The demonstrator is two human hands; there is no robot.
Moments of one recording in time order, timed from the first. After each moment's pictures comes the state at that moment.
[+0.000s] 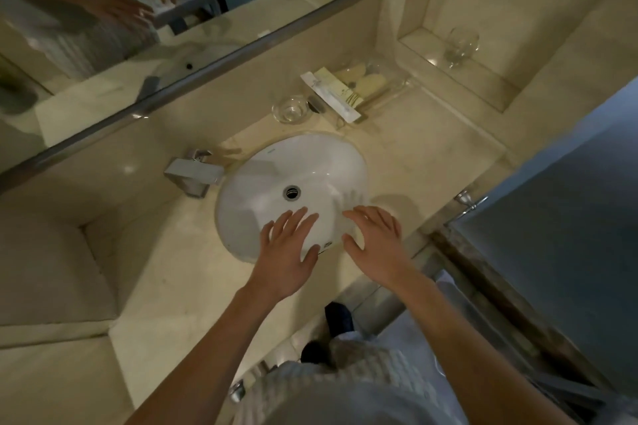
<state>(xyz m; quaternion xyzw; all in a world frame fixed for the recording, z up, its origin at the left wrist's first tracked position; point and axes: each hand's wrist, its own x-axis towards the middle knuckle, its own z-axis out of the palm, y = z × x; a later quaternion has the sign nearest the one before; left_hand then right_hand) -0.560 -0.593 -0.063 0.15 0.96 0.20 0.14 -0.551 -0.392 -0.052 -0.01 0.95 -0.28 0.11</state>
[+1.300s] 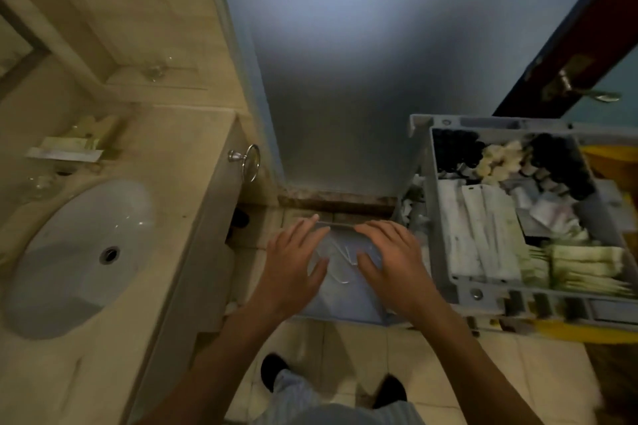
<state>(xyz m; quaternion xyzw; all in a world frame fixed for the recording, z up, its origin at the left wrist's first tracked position) -0.262 -0.372 -0.017 0.56 0.79 0.19 0.14 -0.090 -0.253 0.009 0.34 0.89 -0.27 -0.10</state>
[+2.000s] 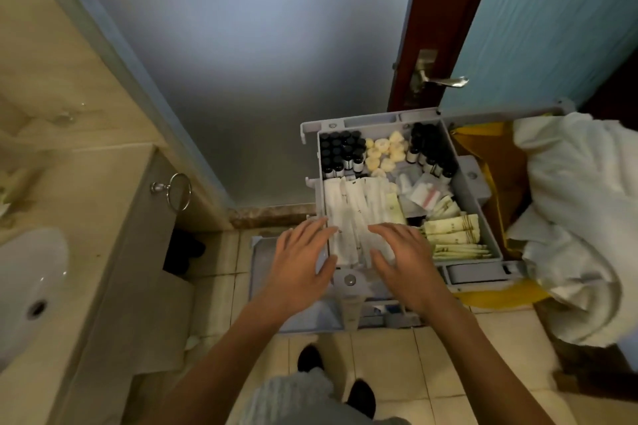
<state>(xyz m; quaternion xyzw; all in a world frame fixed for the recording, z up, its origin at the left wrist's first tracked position) -0.065 -0.244 0.014 0.63 0.74 0.16 0.17 0.125 -0.150 0.012 0.44 0.84 -0.27 -0.14</state>
